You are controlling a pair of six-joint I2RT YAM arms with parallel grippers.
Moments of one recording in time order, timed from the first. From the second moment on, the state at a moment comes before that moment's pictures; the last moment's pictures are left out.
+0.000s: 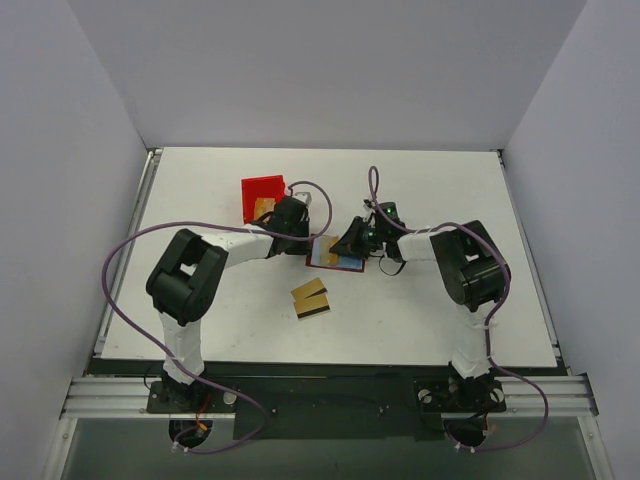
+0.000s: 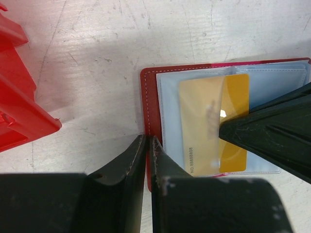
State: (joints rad) left arm -0.58 1.95 1.19 -0.10 -0.01 -0.47; right arm 0.40 2.03 0.99 0.31 -0.50 0.81
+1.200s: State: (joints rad) left arm -0.63 1.96 1.19 -0.07 0.09 -0.50; right arm 0.45 1.85 1.07 -0.26 -0.20 0.65
